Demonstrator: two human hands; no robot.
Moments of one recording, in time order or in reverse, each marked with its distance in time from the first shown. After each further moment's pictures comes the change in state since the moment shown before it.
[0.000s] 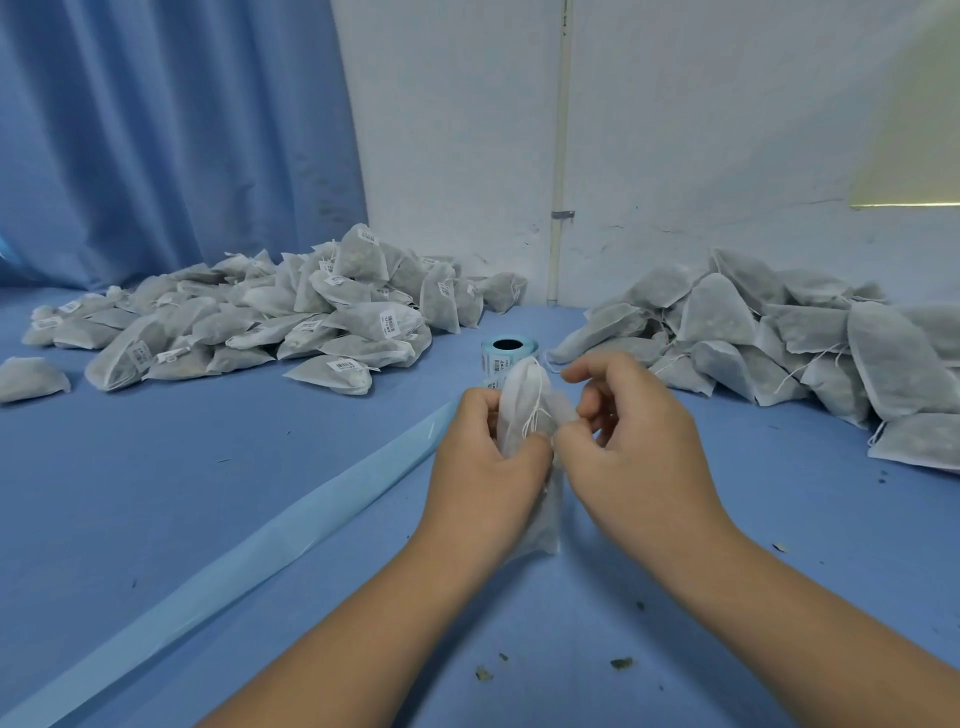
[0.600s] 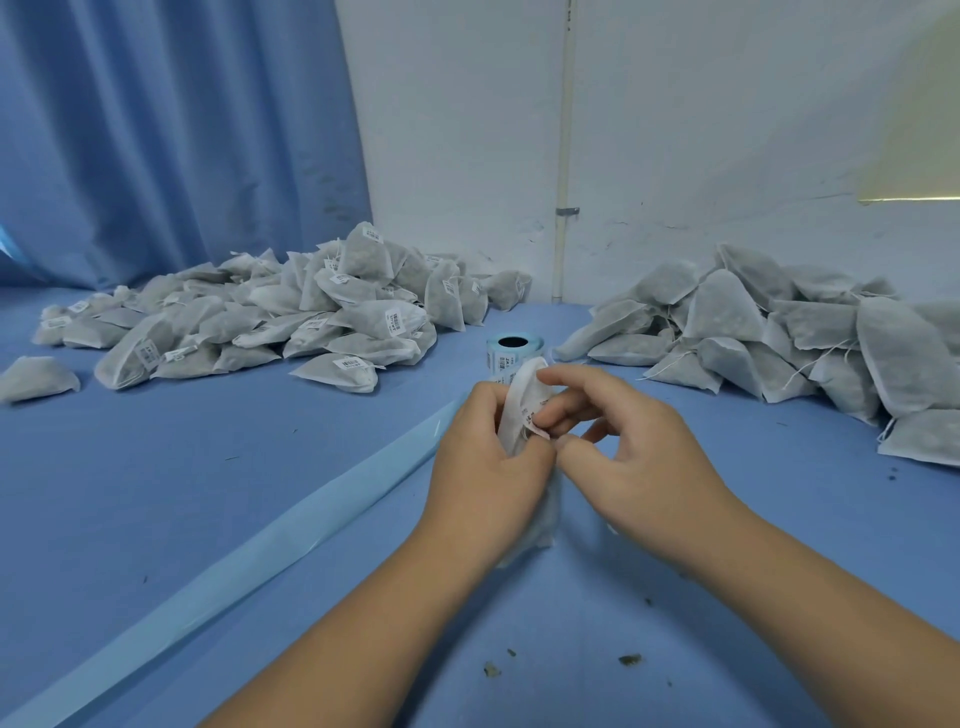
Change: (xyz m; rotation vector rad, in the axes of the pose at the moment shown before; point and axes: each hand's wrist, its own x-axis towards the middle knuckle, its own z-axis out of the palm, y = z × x) left_hand -0.001 0.004 -0.007 0.062 -0.028 0.043; right_hand 0.000 -0.002 -0.008 0.143 -0.265 0.016
